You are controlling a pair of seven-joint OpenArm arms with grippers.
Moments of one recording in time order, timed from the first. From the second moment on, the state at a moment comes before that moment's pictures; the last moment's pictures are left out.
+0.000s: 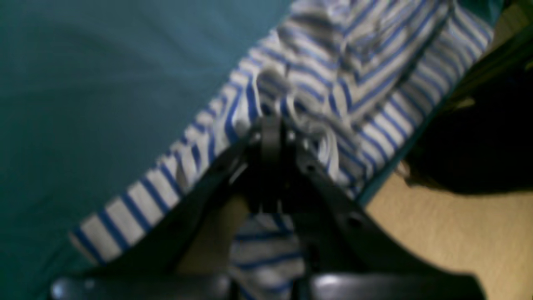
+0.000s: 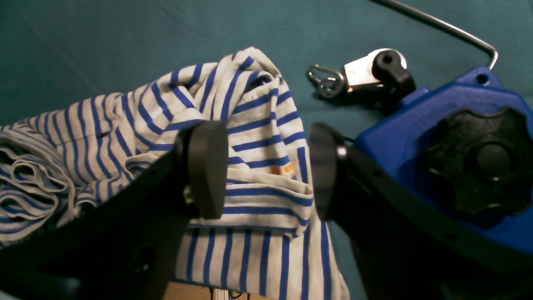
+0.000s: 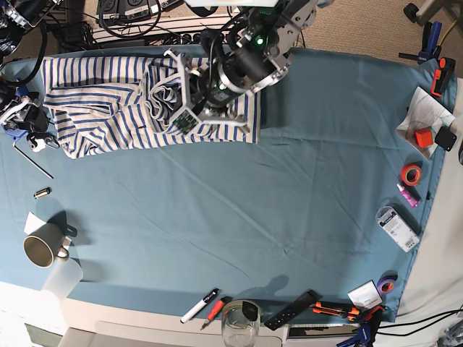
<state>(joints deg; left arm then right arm) 9.9 7.6 38.2 116.3 0.0 -13.2 55.5 -10.7 30.0 55.5 89.6 58.2 39.8 -78.2</state>
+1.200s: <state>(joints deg) 3.5 7.9 41.8 102.4 1.7 -11.1 51.8 -10.7 30.0 55.5 89.6 58.2 39.8 -78.0</state>
